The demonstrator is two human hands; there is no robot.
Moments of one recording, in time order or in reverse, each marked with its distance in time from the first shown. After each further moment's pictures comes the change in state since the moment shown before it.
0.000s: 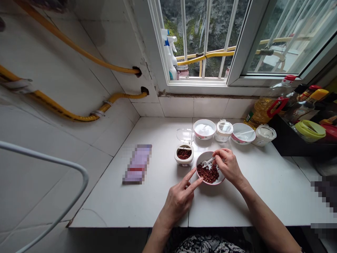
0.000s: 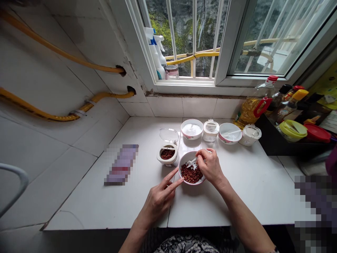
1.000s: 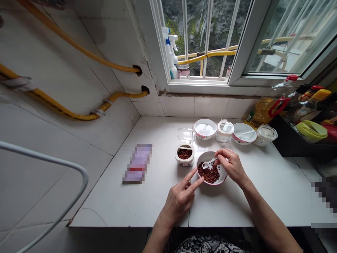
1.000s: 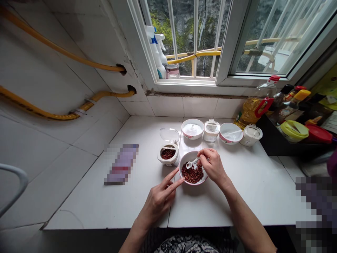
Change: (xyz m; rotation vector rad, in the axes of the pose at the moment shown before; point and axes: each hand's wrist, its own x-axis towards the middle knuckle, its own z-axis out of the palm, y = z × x) left_hand 0.001 0.001 0.000 -0.001 0.007 0.005; right_hand 0.004 -0.008 -0.011 0.138 -0.053 0.098
